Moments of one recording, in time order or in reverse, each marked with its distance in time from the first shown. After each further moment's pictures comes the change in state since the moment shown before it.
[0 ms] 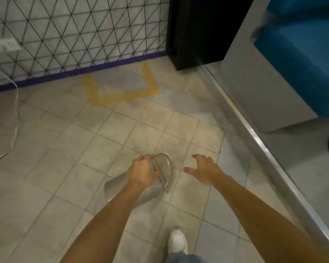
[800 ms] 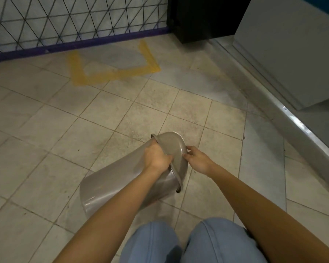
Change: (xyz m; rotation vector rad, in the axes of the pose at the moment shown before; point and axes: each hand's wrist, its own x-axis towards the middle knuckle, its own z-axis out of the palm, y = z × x) left_hand 0.134 -0.081 0.191 -0.354 0.116 -0.055; right_hand 0.190 0.043 0.202 0.518 0.022 0.023
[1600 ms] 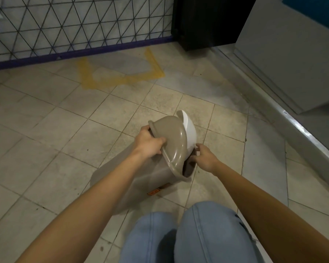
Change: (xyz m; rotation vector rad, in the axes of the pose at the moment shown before) left_hand -0.016 0.010 -0.073 -0.398 -0.027 -0.030; right_hand -0.014 -0.004 0.001 0.066 0.116 -0.044
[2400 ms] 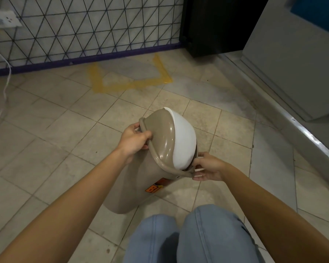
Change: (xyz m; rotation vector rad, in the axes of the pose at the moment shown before) left_hand 0.008 -0.003 -0.059 -0.227 0.037 0.015; right_hand -0.006 -0.017 0.002 0.477 -0.324 0.322
